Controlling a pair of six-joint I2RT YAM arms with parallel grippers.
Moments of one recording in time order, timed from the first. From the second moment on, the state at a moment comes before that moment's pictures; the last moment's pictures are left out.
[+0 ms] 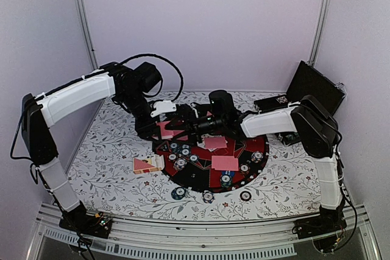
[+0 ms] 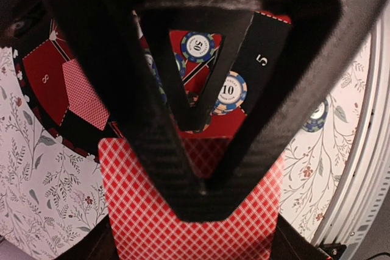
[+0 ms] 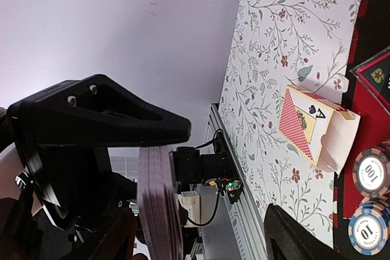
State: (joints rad) left arm -0.66 1.75 1.64 -1.17 0.18 0.68; right arm 0.82 2.18 1.46 0.46 -0.90 1.25
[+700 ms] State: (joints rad) left arm -0.67 1.75 1.64 -1.18 0.17 0.68; right arm 0.86 2.34 1.66 0.51 -0.92 1.34
